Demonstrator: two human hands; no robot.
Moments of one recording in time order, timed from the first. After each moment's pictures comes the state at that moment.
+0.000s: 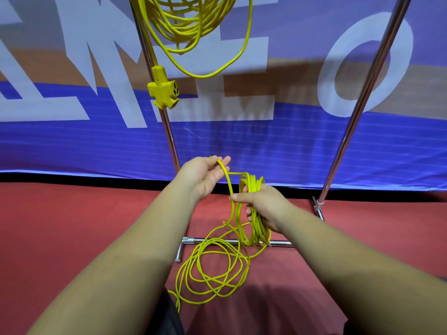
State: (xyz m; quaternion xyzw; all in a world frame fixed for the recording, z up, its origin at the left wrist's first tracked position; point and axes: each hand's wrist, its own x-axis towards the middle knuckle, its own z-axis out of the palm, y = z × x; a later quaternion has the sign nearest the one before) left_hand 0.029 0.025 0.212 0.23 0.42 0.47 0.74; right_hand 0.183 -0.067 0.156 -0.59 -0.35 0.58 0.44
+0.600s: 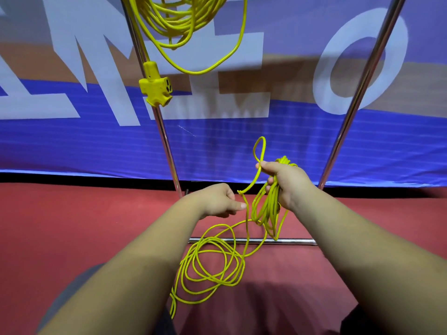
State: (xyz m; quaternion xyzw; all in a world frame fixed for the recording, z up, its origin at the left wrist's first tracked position) left_hand 0.036 0.006 0.150 0.70 0.49 0.08 0.52; right_hand 0.235 -0.042 0.180 -0.57 -0.17 0.54 0.59
